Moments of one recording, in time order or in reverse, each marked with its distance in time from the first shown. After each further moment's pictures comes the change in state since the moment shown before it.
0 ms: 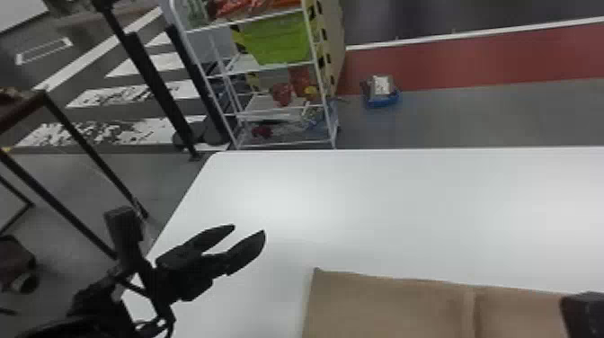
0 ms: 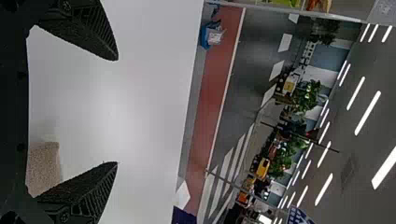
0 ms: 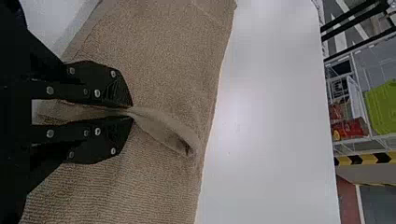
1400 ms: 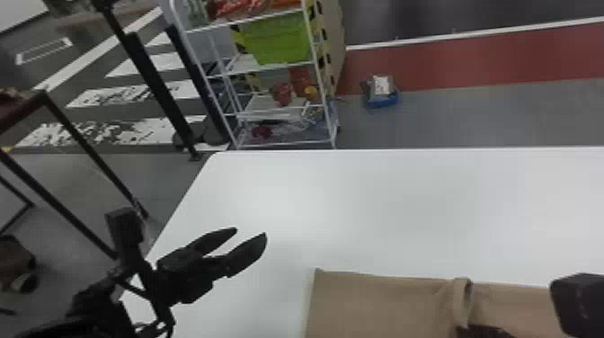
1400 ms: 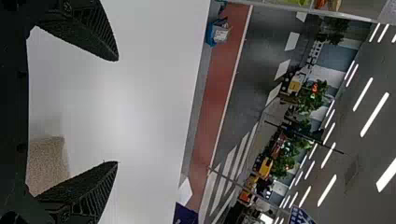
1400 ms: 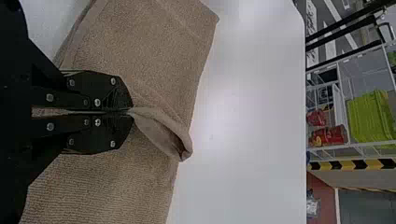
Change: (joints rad) left arm 0.000 0.000 0.003 -0.013 0.004 0.044 -0.008; right arm -0.030 -0.002 0.051 -0.063 0.043 0.031 -0.013
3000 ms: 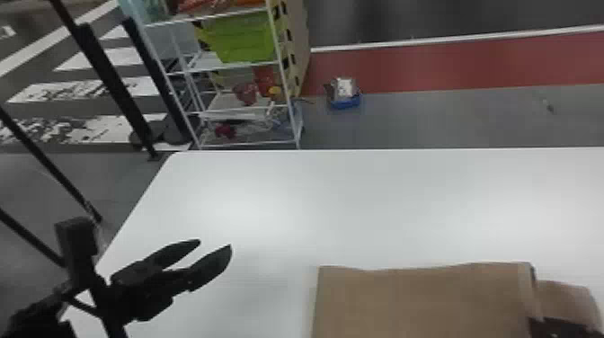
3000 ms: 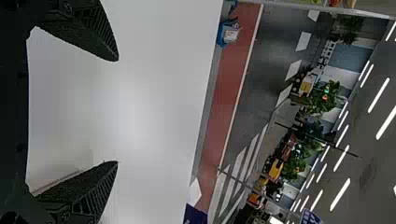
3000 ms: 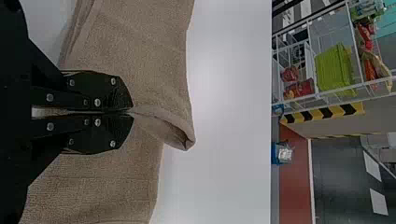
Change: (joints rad) left arm 0.034 0.000 -0.021 -0.027 -0.017 0.026 0.010; right arm 0.168 -0.059 -0.440 -0.251 -0.216 0.053 0.063
